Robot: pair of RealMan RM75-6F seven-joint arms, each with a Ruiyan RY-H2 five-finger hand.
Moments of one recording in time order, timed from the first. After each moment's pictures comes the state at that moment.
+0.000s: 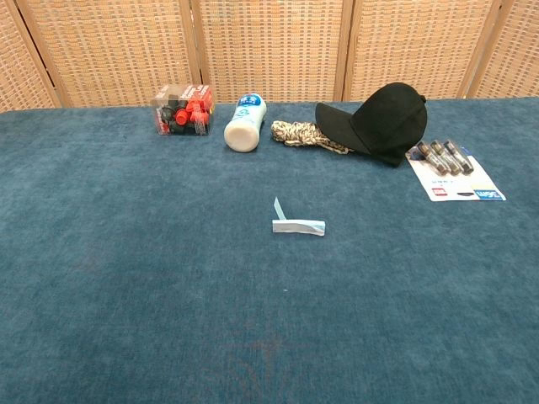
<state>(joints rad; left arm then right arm) -0.09 -1.17 -0.05 -1.54 1.54 1.56 0.03 0.05 -1.20 0.08 -1.55 -1.59 1.63 -0.08</state>
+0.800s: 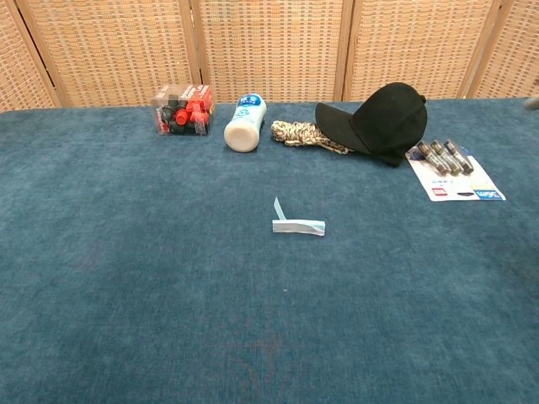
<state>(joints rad) -0.10 -1.19 -0.08 -1.55 1.49 1.54 0.10 0.30 -1.18 0.15 -1.69 -1.50 1.20 -0.22</state>
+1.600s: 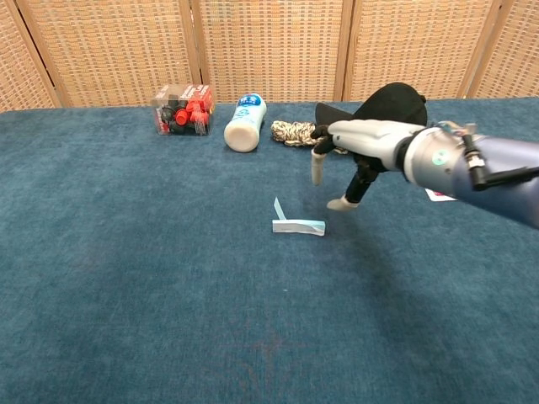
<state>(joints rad) -0.13 -1.21 -0.11 -1.51 1.40 1.47 0.13 0.85 -1.66 0.32 -1.49 -0.79 0.89 -0.62</state>
